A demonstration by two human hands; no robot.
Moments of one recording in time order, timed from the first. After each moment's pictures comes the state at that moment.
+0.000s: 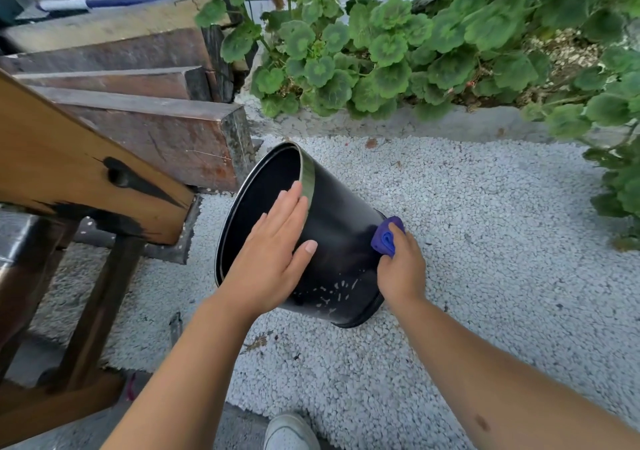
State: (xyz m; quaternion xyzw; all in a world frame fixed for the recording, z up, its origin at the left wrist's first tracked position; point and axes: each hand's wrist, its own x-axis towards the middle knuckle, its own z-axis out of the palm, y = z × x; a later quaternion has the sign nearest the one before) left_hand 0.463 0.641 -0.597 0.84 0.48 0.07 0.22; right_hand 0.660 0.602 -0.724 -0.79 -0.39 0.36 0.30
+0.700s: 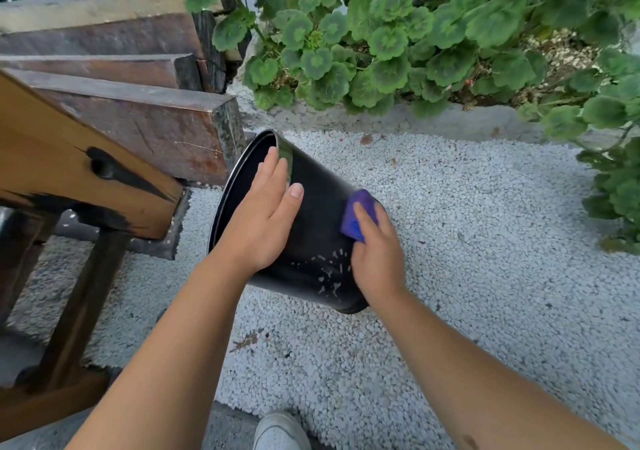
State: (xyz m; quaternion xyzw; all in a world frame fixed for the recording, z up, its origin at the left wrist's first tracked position) left_hand 0.480 0.680 -0.587 0.74 0.57 0.15 0.32; right_hand 0.642 0.615 -0.700 -0.73 -0.52 0.28 0.35
